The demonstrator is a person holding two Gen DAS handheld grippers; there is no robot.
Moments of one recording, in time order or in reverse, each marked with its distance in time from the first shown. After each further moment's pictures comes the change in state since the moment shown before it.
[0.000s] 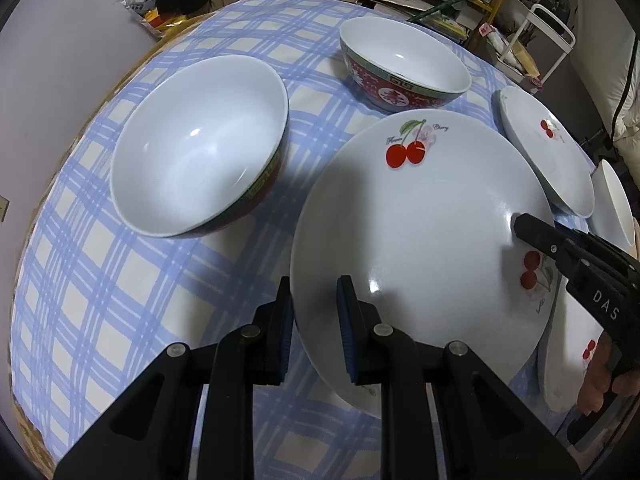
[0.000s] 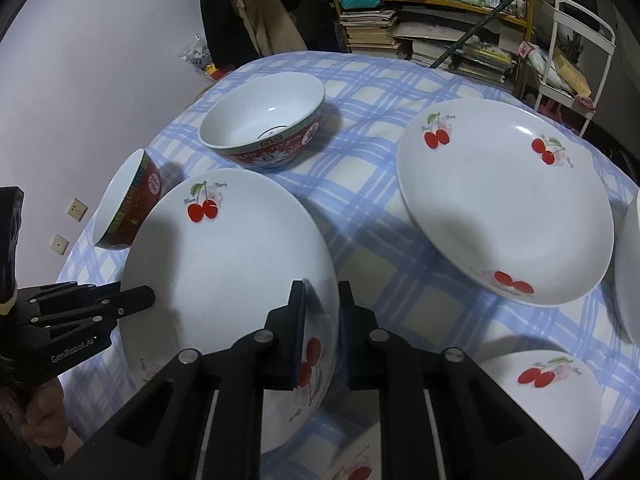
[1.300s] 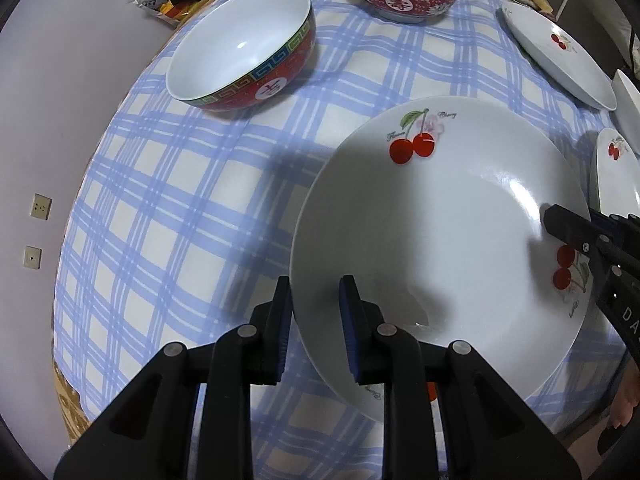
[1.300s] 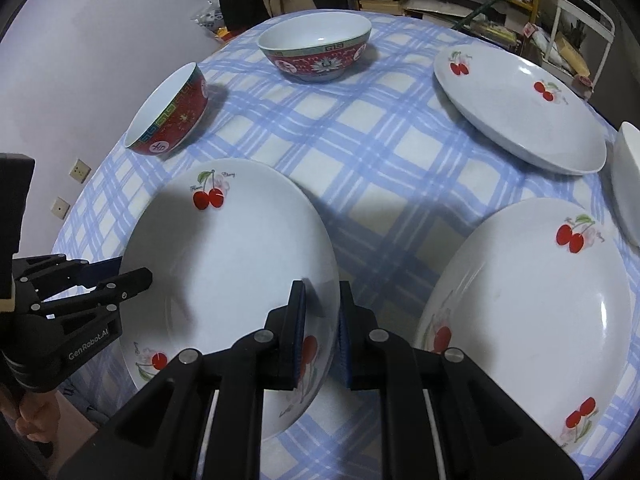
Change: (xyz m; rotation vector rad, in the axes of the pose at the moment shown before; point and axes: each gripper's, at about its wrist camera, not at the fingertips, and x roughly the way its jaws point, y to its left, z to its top) left arm -0.012 0.000 -0.068 0.088 0.115 0.189; right arm -0.014 0.045 -0.068 -0.028 0.102 -0.022
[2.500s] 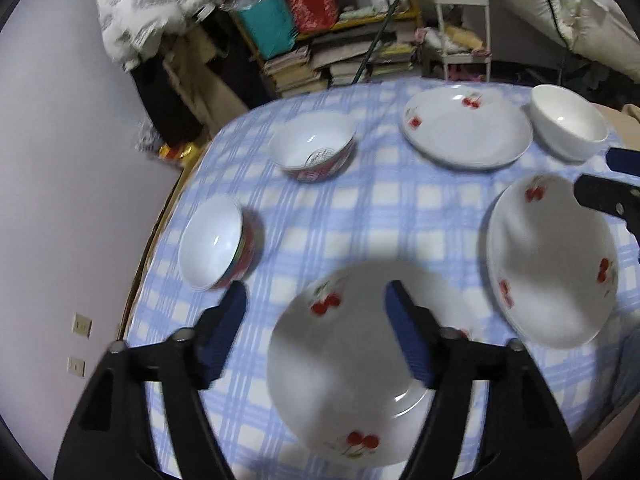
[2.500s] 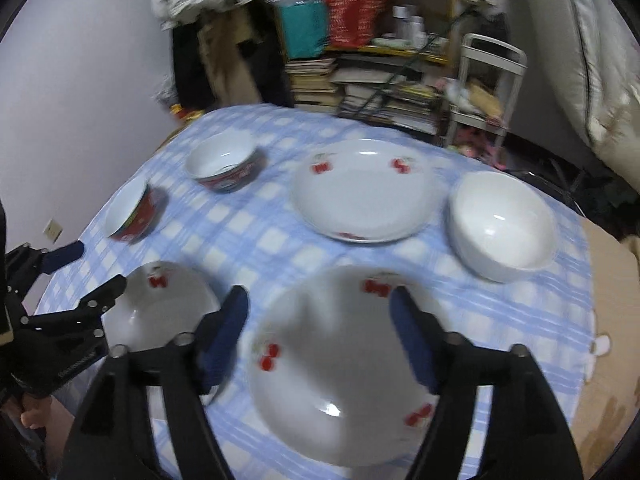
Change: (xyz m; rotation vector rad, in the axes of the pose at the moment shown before) left arm -0.112 -0.096 0.017 0.249 -0.410 0.112; right arm -0.133 -0.087 -0.001 0.100 -0.234 -0.170
